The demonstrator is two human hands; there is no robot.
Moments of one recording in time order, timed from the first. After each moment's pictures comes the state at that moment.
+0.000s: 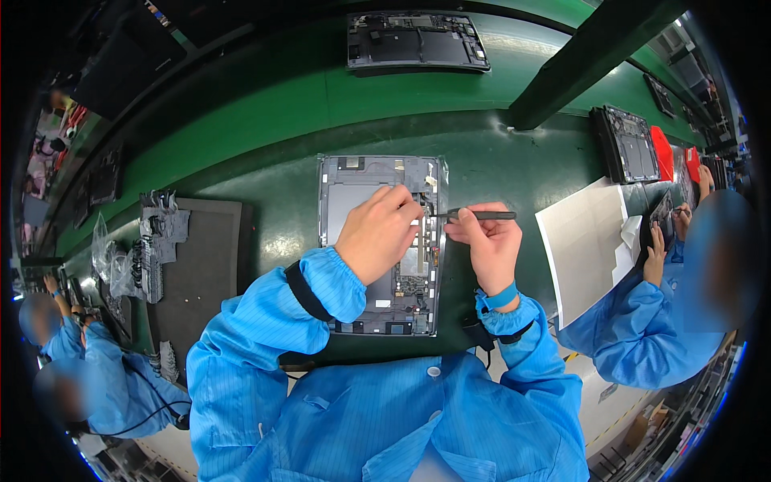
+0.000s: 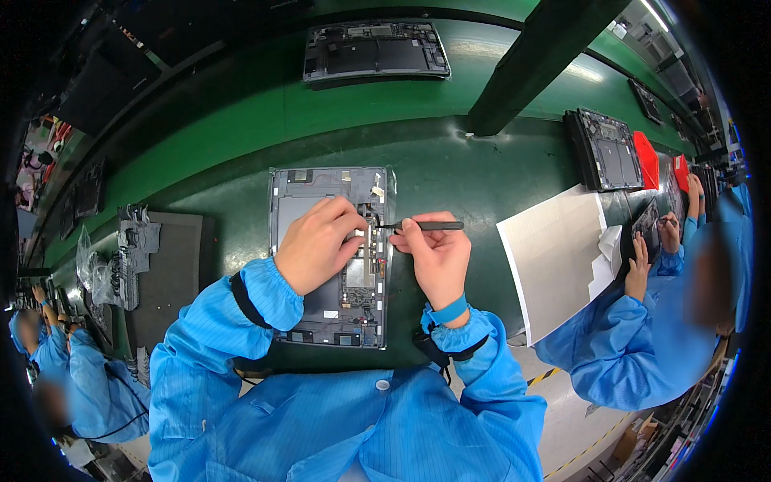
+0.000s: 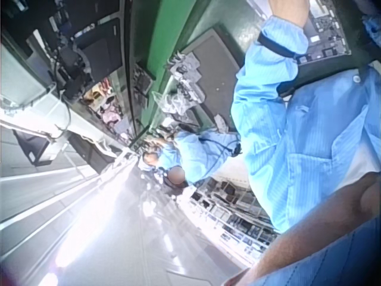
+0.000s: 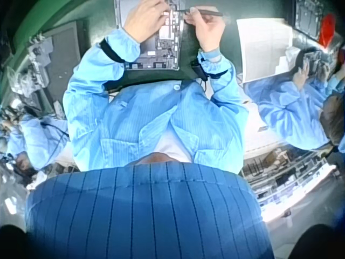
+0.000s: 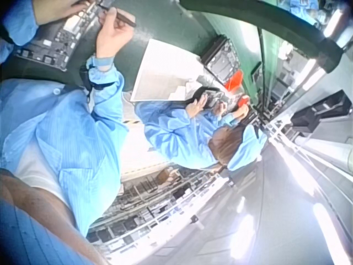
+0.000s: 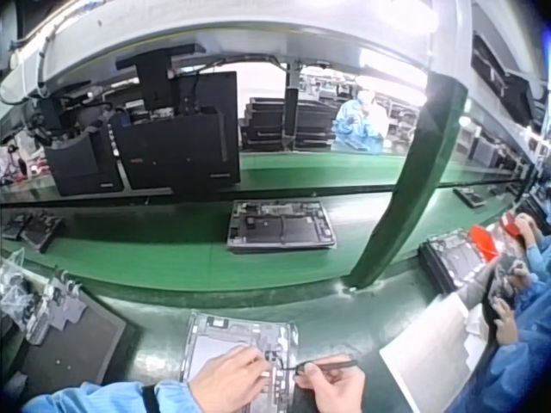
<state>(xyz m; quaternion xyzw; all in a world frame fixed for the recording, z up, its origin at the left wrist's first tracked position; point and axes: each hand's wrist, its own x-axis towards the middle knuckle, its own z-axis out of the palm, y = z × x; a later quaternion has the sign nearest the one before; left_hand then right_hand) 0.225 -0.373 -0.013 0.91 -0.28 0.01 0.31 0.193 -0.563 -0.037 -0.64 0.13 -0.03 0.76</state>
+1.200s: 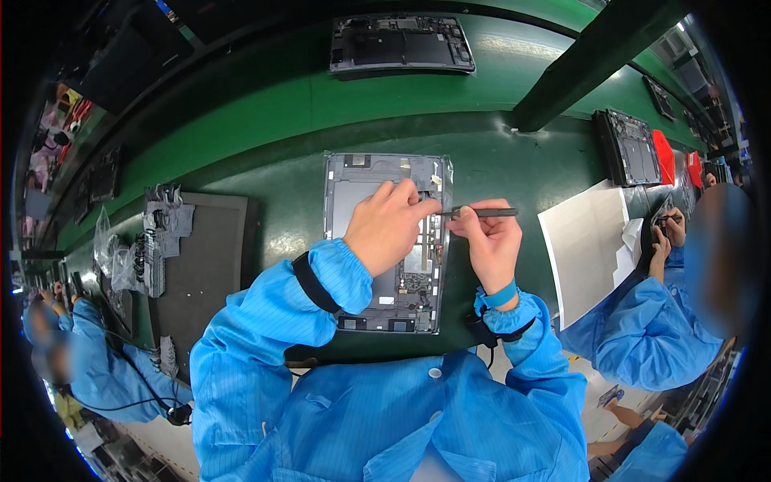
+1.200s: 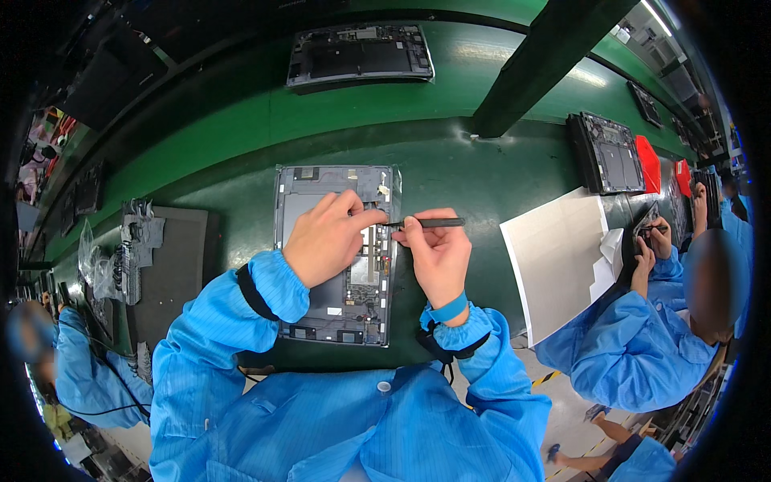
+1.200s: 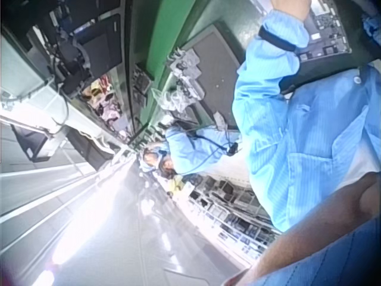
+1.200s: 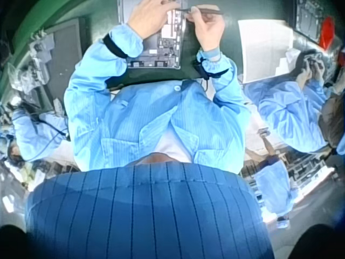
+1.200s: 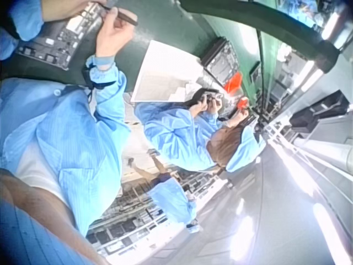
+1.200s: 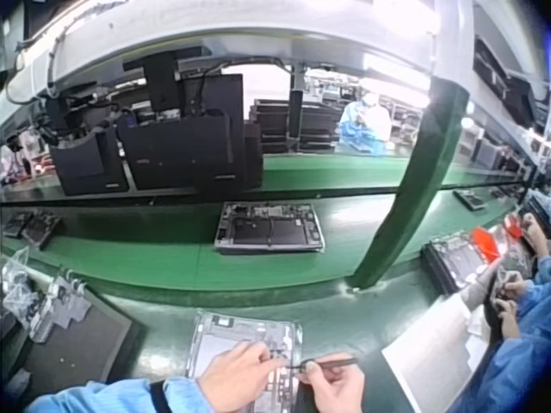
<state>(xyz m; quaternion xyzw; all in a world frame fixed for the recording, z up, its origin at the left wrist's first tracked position) 0.224 -0.377 -0.017 0.93 -0.28 0.01 0.24 0.194 -0.561 -0.040 -0.66 0.09 -0.05 0.74</state>
